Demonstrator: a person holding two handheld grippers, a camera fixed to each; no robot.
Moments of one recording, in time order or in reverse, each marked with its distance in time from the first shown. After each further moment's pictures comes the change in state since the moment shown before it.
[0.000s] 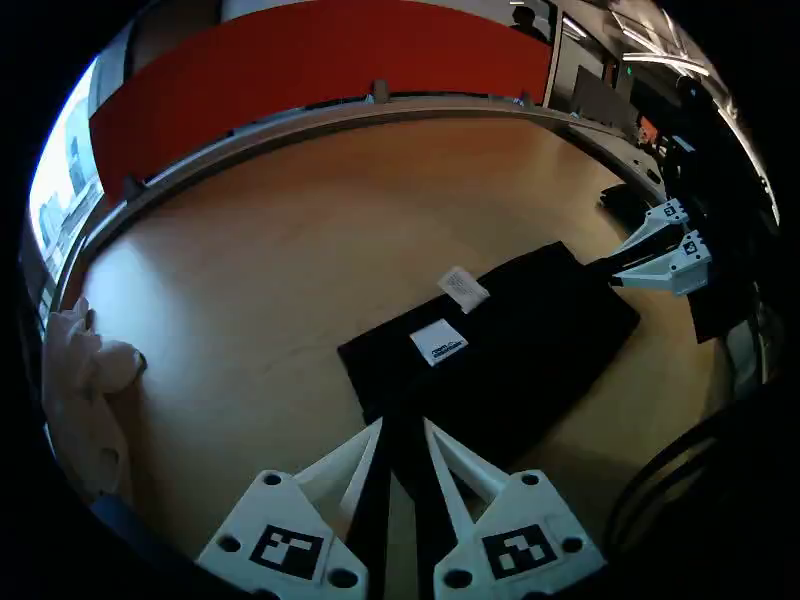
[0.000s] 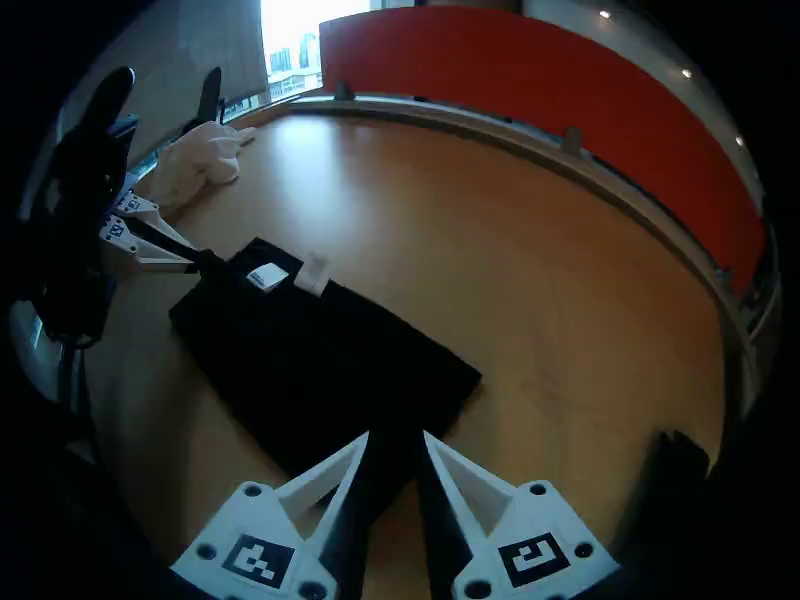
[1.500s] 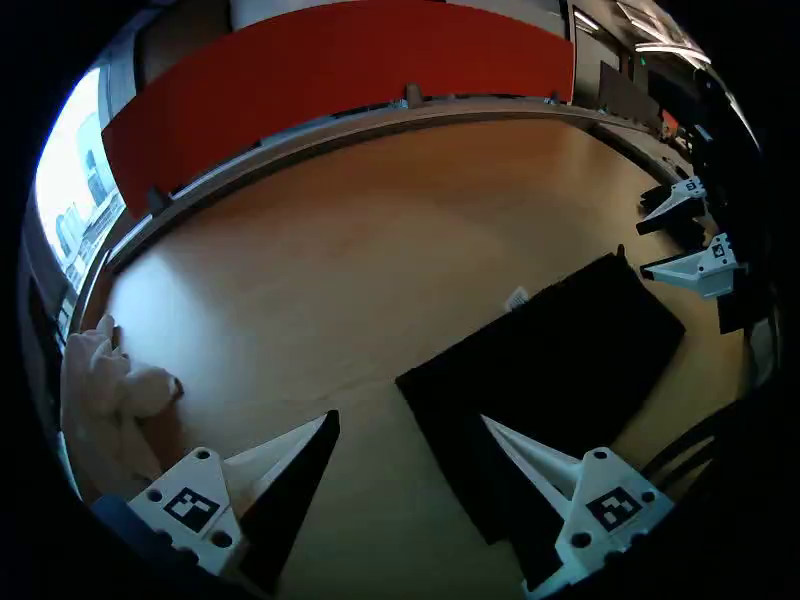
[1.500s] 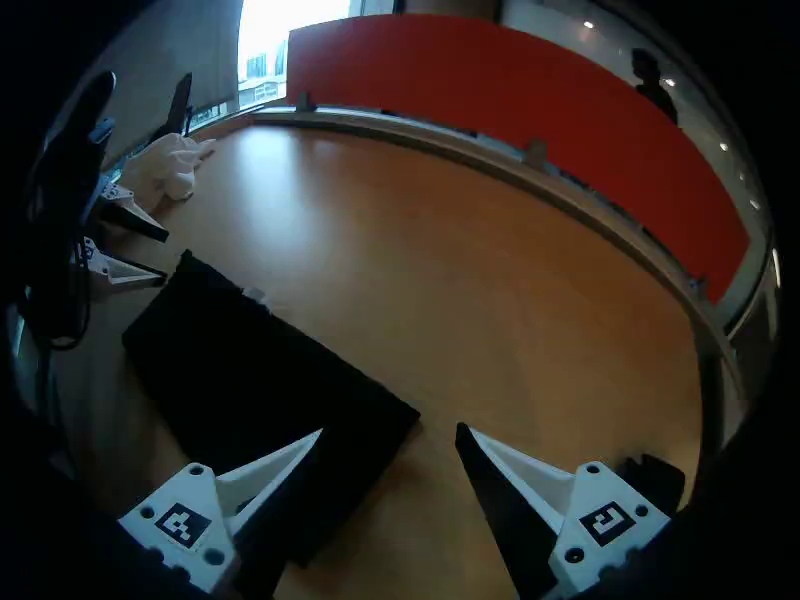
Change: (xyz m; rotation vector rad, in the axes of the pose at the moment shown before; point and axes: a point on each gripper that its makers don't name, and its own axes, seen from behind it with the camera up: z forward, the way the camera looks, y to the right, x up) left arm 0.021 -0.046 0.011 0.125 0.012 0.017; right arm 0.026 0.041 0.010 -0.126 0.044 0.010
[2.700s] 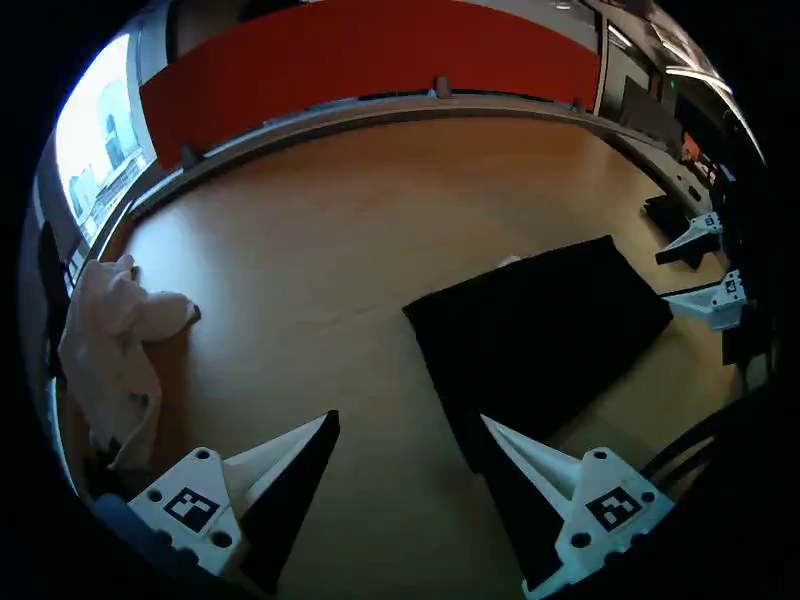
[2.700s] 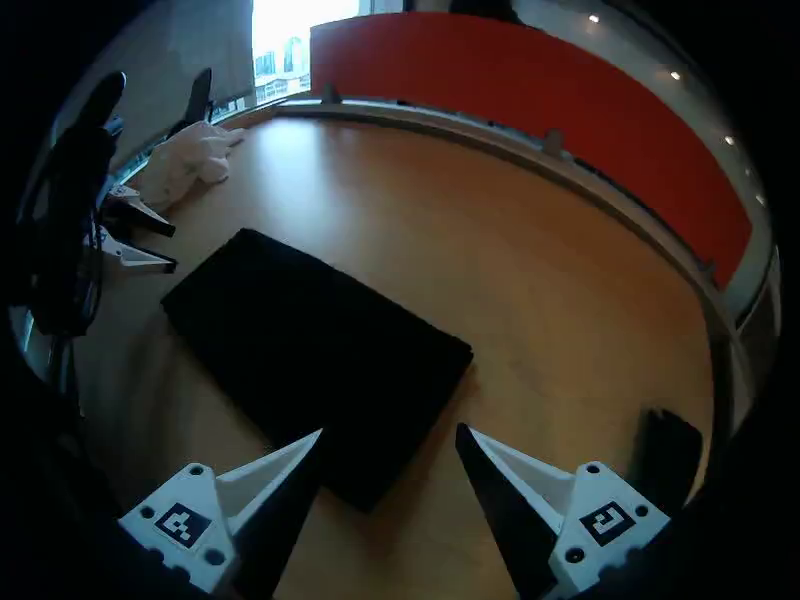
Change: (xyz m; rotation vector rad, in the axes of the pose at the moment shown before) left arm -0.053 0.005 -0.045 0.029 -0.041 -0.117; right arm -0.041 -0.045 -0.034 0.064 -0.024 0.005
